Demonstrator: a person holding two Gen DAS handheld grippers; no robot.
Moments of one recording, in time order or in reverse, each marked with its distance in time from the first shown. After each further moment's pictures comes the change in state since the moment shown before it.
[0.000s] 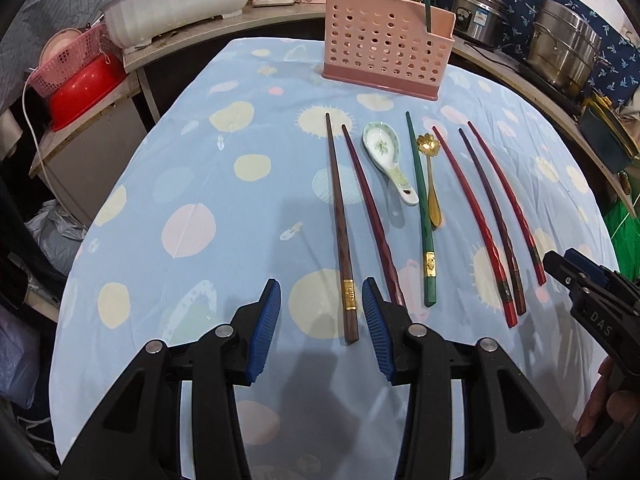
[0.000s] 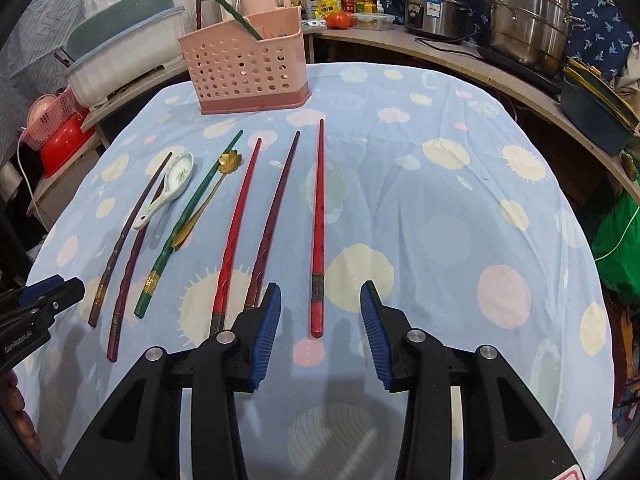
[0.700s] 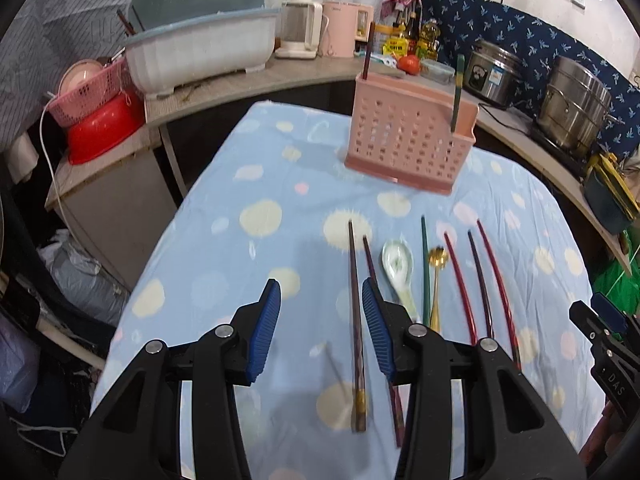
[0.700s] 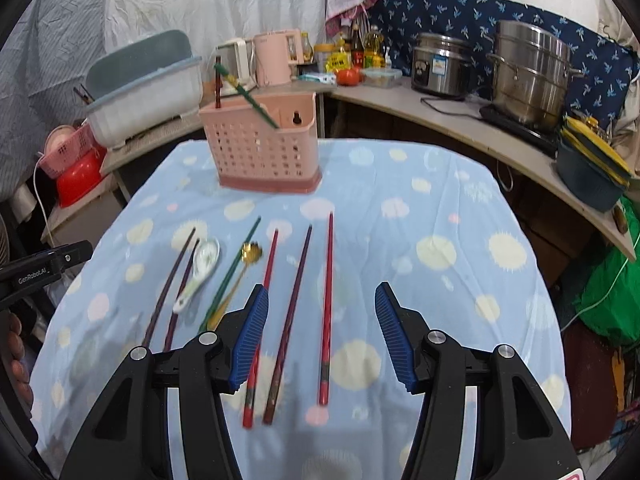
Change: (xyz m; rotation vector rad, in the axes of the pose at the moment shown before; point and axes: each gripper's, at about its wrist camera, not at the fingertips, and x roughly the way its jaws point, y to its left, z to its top) left arm -0.036 0.022 0.073 -0.059 -0.139 0.021; right arm -0.054 0.005 0.048 -0.031 -0.151 0.013
